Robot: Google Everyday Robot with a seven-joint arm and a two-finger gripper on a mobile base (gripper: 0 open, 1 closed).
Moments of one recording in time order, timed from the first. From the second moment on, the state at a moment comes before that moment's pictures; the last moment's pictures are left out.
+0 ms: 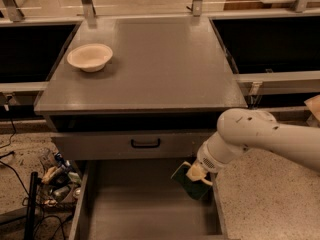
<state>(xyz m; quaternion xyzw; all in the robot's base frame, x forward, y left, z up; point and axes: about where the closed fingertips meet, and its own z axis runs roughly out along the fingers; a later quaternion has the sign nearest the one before) 0.479 -0.116 0.614 -0.43 0.89 0.12 0.13</state>
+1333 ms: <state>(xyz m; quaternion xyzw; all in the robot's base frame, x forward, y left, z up) 0.499 -0.163 0.724 -0.39 0.89 0.05 0.21</state>
